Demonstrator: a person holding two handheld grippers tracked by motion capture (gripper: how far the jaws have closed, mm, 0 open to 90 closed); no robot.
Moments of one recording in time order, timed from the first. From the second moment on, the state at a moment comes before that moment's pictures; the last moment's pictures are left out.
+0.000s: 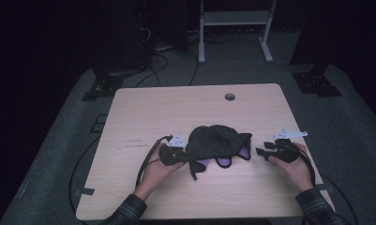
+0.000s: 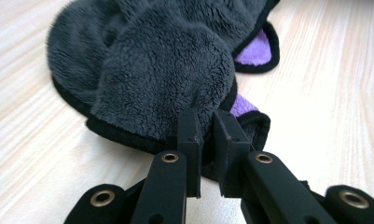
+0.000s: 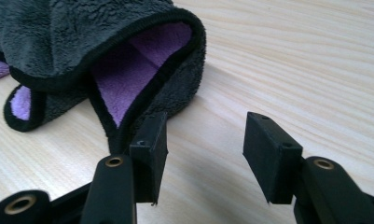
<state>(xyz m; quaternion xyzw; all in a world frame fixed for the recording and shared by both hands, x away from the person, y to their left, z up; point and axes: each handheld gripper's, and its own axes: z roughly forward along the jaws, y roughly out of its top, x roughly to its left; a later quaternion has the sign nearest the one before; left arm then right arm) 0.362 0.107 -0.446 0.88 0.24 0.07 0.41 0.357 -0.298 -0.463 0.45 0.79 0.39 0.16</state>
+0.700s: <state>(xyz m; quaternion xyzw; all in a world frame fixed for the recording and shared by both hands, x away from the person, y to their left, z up) 0.366 0.141 -0.432 0.85 0.28 0.08 0.45 0.354 -0.265 -0.475 0.44 0.81 0.37 0.12</state>
